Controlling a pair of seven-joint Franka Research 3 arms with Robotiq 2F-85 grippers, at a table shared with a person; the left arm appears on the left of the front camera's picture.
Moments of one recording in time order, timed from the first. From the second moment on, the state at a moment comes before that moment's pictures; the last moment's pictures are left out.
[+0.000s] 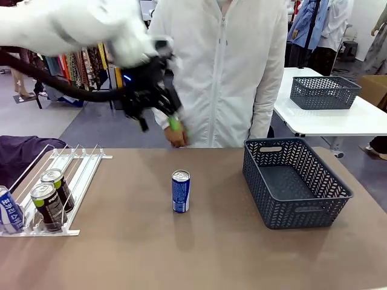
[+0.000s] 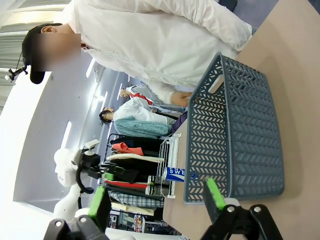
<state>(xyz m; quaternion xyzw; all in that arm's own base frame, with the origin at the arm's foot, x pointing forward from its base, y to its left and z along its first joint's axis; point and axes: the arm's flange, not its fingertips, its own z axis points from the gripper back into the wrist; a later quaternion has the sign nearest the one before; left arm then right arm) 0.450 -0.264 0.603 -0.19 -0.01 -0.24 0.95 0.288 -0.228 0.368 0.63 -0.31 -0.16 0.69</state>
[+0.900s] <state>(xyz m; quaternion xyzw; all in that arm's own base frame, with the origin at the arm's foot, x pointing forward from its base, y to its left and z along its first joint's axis) 0.331 0.235 0.506 -0.56 -0.11 0.13 0.81 0.288 -0.228 0.368 0.63 -0.31 -0.16 0.69</state>
